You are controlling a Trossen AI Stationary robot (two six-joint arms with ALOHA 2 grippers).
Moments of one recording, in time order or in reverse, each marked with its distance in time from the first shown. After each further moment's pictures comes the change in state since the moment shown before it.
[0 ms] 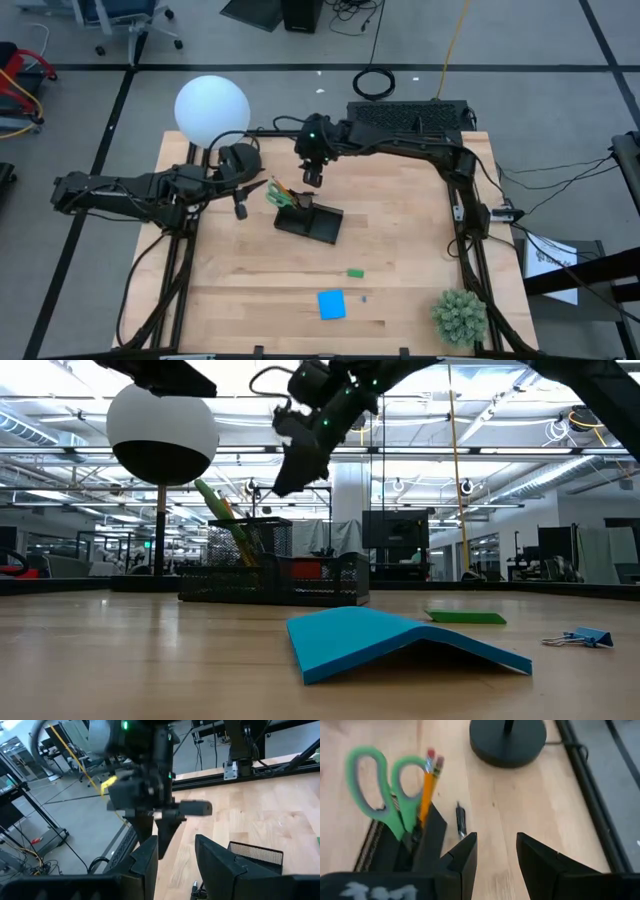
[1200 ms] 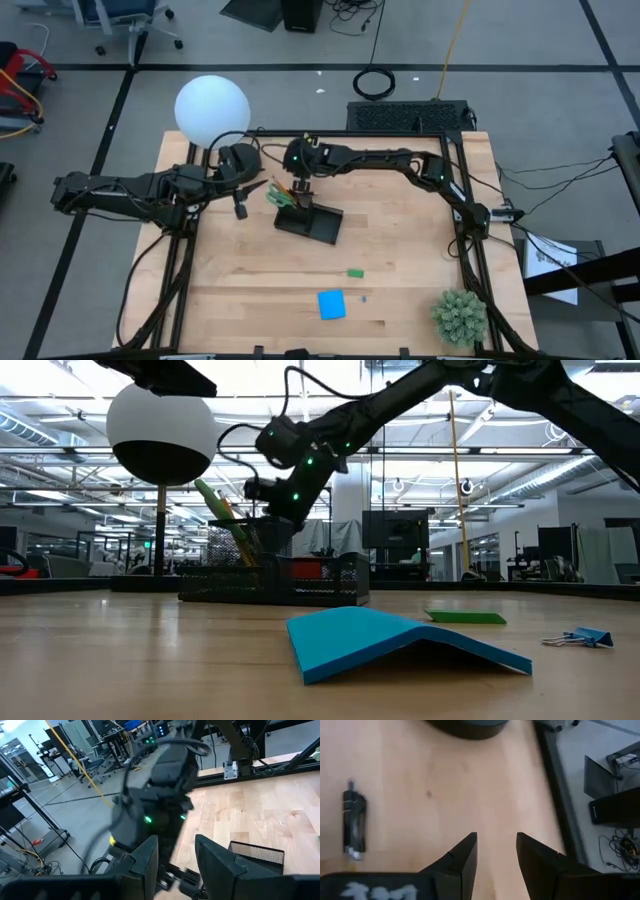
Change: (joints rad) left arm 0.000 0.000 0.001 0.001 0.000 0.011; right arm 0.036 0.251 -0.002 0.277 0.377 -0.189
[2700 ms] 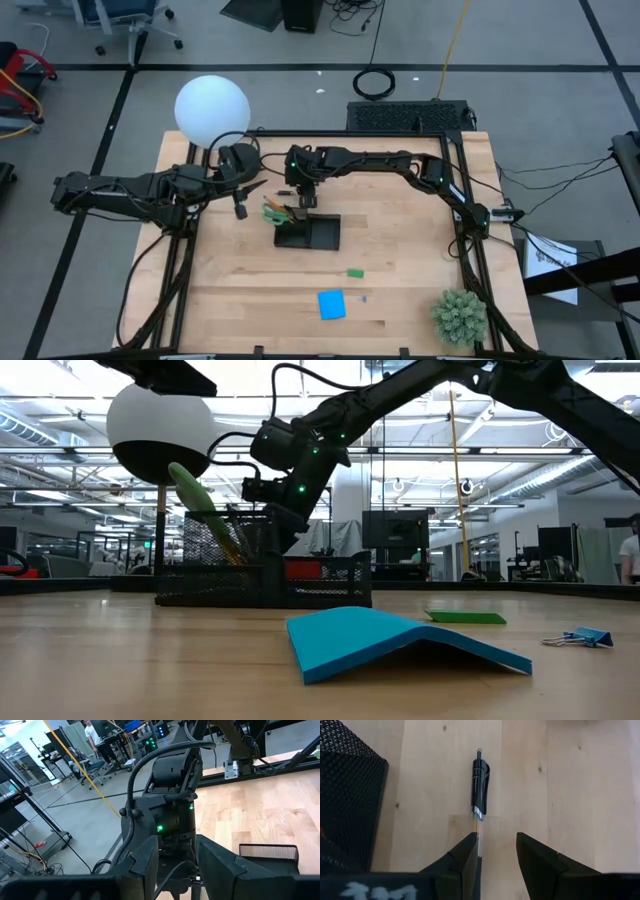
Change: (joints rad) left arm 0.001 0.000 0.000 0.004 0.000 0.021; right arm 0.033 0.007 0.055 -0.258 -0.322 0.034
